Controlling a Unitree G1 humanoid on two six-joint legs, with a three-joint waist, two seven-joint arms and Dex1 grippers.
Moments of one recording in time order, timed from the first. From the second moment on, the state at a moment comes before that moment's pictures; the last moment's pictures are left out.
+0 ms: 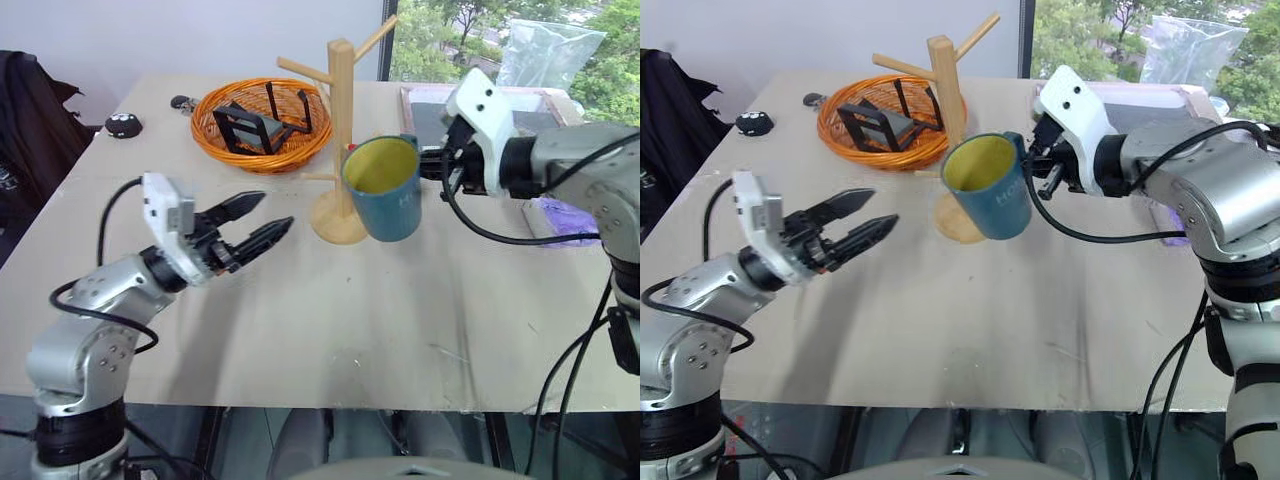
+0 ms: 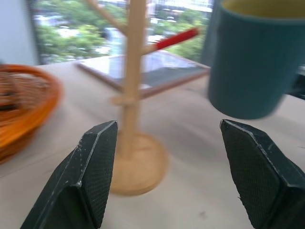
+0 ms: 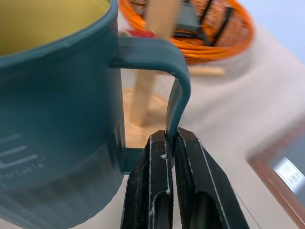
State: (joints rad) left arm -0.11 0.66 0.42 -0.49 -0.79 0.60 -0.73; right arm -1.03 -0.72 0.23 -0.31 0.51 1.16 0.71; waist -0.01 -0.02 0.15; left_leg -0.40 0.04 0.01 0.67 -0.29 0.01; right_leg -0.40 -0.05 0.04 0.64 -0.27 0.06
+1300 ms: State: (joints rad) left arm -0.08 0.67 0.42 -0.53 -0.81 0.56 -0.70; right arm -1.18 -0.54 0.27 -0.17 0.41 1.24 0.66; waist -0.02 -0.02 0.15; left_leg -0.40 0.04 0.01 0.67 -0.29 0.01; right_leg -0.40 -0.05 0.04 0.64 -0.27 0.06
